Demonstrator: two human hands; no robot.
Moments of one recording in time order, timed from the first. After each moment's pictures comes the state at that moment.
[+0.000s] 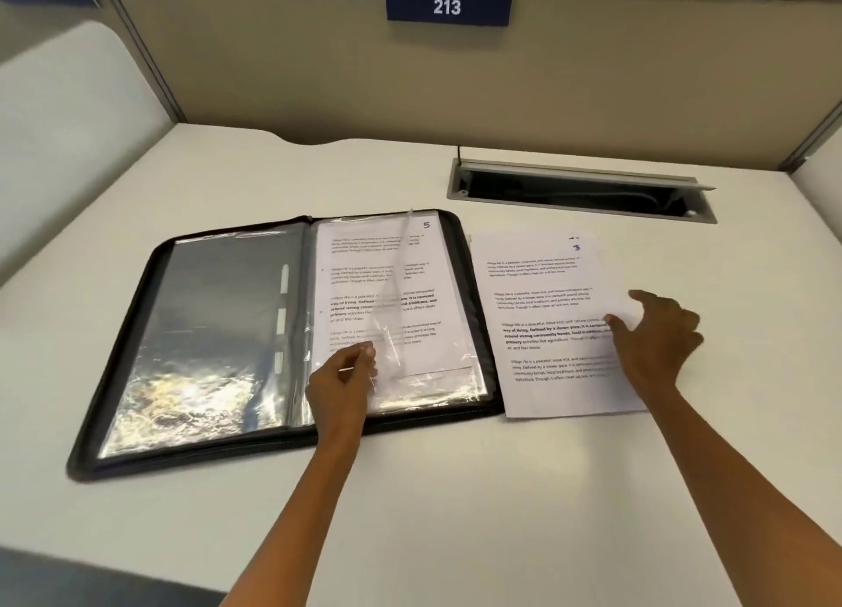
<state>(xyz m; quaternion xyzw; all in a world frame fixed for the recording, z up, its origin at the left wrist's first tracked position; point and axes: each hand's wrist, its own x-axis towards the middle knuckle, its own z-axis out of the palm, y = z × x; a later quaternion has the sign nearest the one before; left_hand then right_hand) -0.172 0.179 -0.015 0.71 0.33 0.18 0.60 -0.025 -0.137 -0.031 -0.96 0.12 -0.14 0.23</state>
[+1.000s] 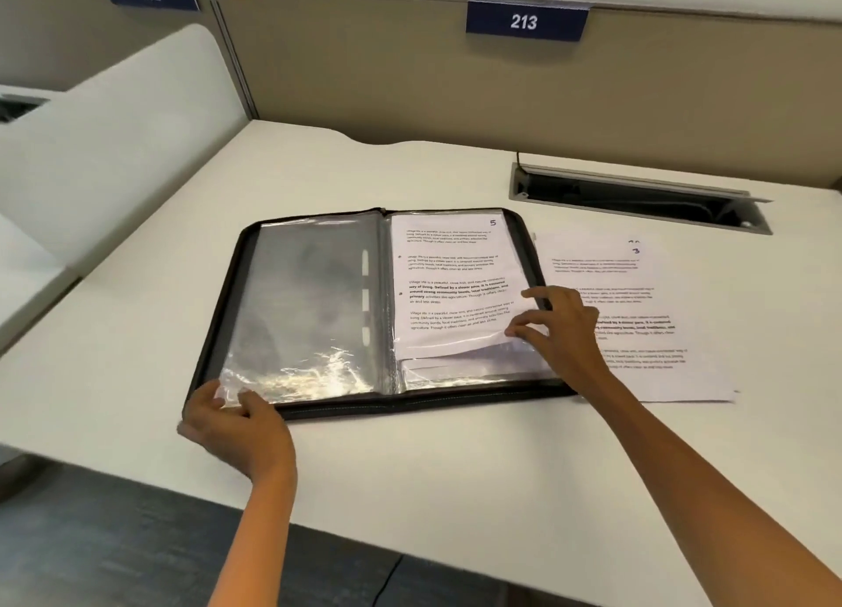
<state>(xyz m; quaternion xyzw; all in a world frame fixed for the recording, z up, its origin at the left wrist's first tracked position) -0.281 0.318 -0.011 0.61 0.51 0.44 0.42 -0.100 0.033 -0.005 -0.92 -0.24 -0.08 0.29</state>
